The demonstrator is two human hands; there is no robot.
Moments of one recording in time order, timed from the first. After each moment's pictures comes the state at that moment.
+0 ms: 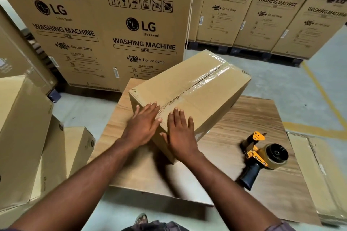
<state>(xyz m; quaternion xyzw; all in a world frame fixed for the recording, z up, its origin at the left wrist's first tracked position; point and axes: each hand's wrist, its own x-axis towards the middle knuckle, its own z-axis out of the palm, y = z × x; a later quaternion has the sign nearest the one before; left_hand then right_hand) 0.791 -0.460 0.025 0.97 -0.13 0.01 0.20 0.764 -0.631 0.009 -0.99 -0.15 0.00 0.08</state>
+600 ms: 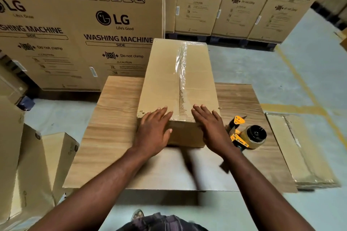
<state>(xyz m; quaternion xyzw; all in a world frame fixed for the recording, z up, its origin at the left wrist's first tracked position) 0.760 -0.546 0.015 0.96 -0.21 0.06 0.17 0.746 -0.794 0.001 -0.98 -0.13 -0.05 0.14</state>
